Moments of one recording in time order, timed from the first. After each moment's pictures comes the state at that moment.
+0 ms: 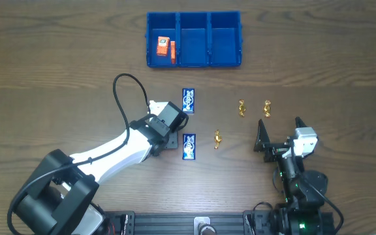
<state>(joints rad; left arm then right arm) -0.71 1.63 0.77 -0.42 -0.16 -0.70 0.03 0.01 0.01 -0.07 -0.07 0.10</state>
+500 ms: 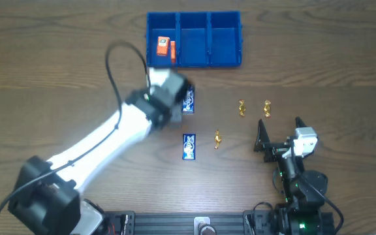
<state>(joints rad) -0.66 1.62 1.21 -0.78 -0.25 -0.67 0.03 0.01 0.01 -0.07 -0.07 0.10</state>
